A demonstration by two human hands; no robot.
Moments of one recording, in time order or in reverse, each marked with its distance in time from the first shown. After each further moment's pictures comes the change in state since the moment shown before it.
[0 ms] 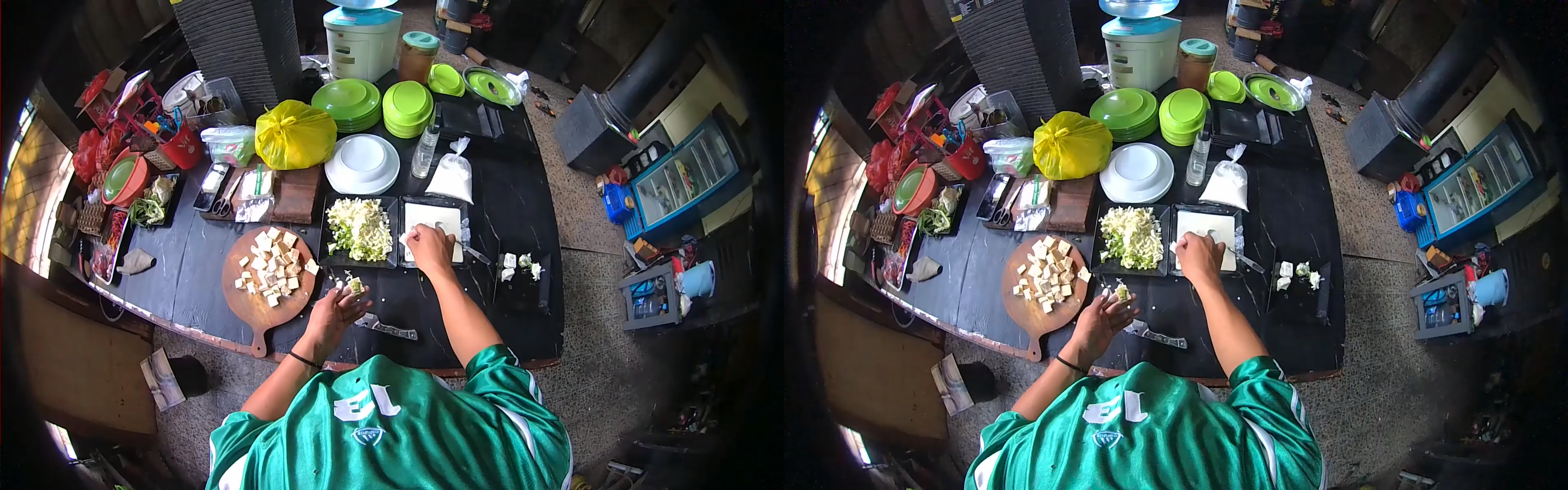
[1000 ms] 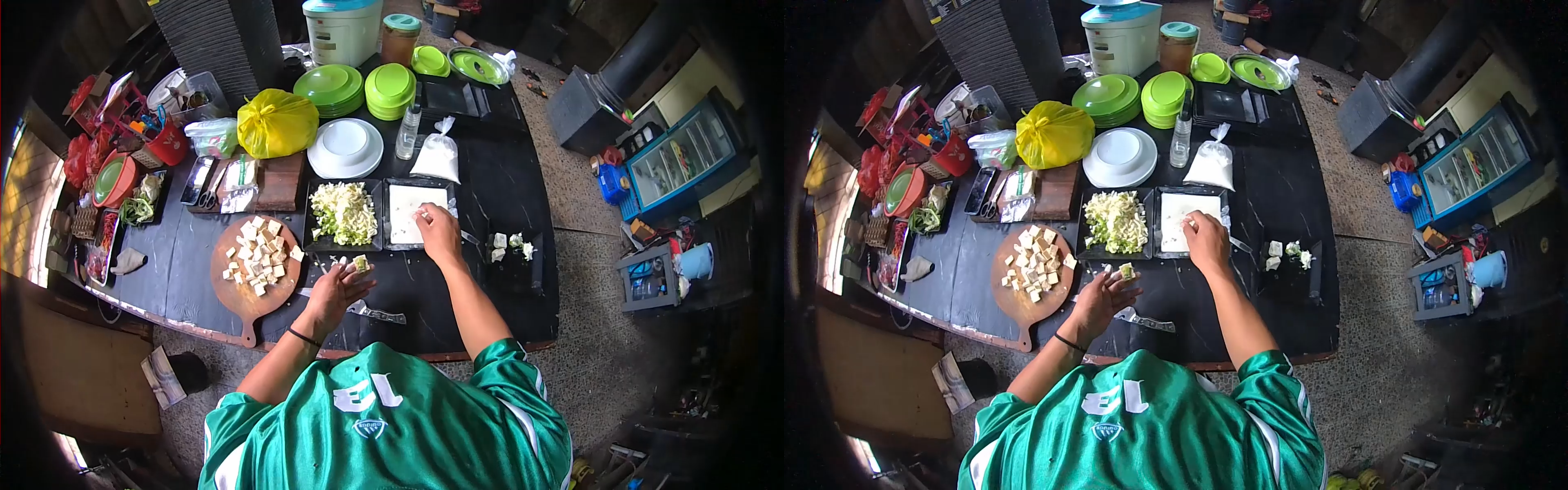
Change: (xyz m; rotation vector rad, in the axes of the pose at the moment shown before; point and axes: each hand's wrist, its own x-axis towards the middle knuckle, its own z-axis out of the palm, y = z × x) left_hand 0.022 -0.004 0.030 0.076 -0.094 -0.039; right_hand -0.012 0.046 -0.028 0.352 0.183 -0.074
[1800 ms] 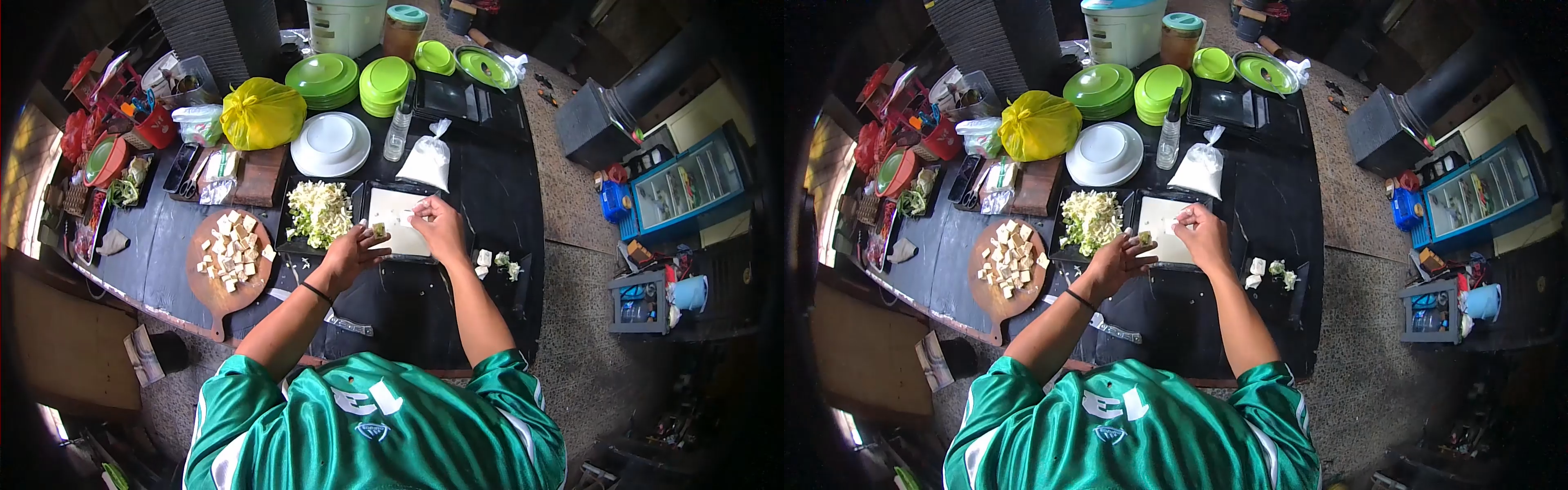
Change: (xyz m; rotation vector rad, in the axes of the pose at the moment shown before) left_hand 0.115 0.023 0.081 0.008 0.004 -0.050; right_hand 0.048 0.018 -0.050 0.223 -0.181 0.060
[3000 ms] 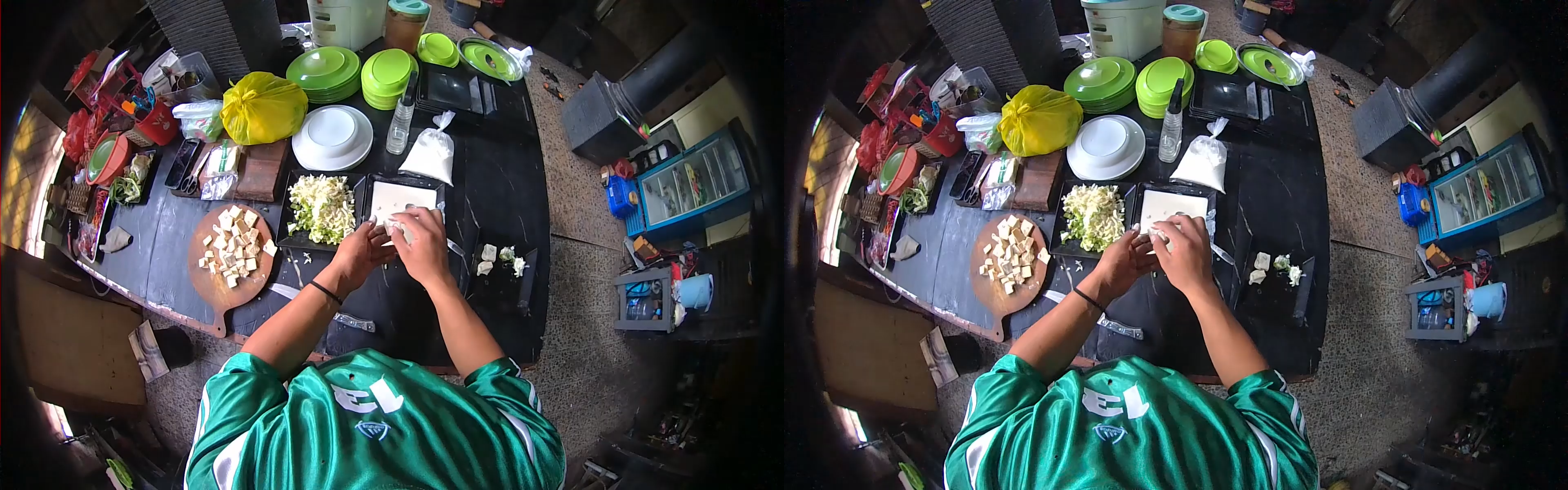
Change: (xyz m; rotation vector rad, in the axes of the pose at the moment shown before) left_hand 0.005 -0.015 0.012 -0.101 -0.034 0.022; right_hand -0.042 -0.013 0.034 -0.228 0.179 -0.477
